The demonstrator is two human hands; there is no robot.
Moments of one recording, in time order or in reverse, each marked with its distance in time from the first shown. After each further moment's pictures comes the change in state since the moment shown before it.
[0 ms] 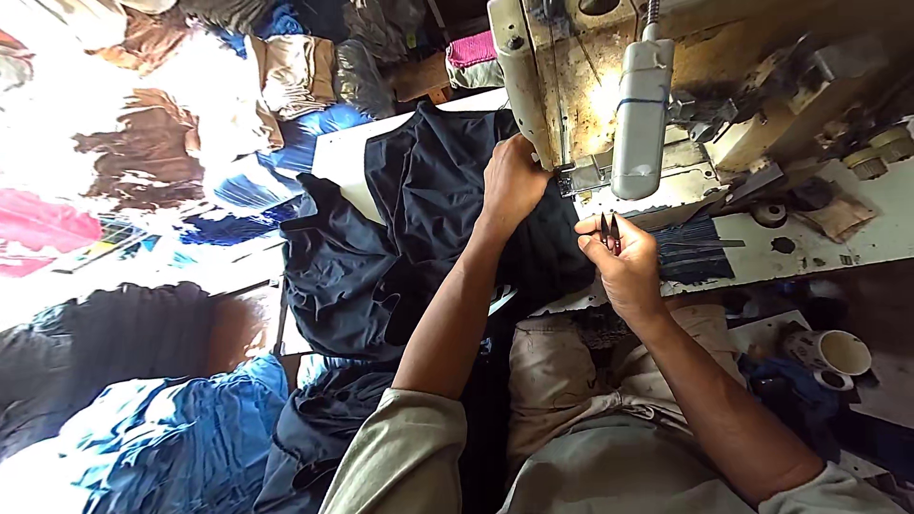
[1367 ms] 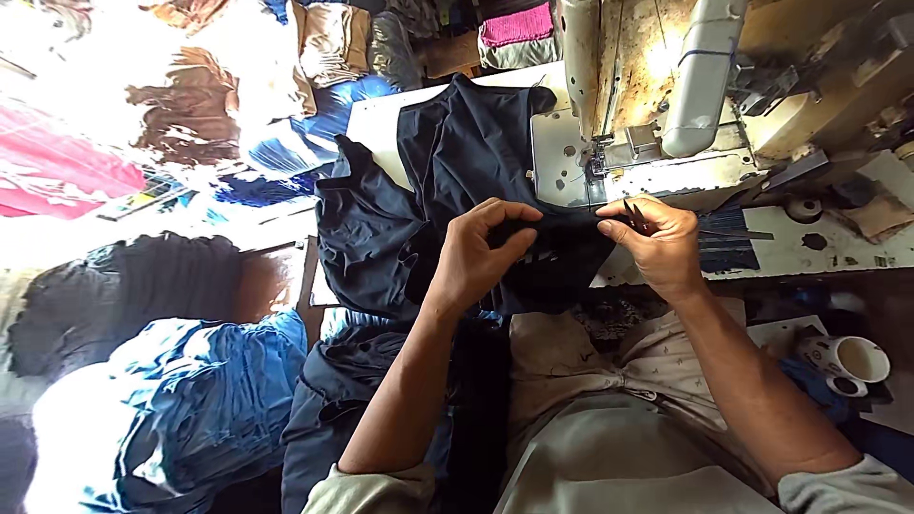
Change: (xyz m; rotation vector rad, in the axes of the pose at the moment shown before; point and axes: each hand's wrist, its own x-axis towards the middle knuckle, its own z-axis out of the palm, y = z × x) left_hand -0.160 -0.001 -0.086 -0.415 -0.051 0.068; right_hand 0.002 -0.009 -0.019 -0.178 -0.224 -0.300
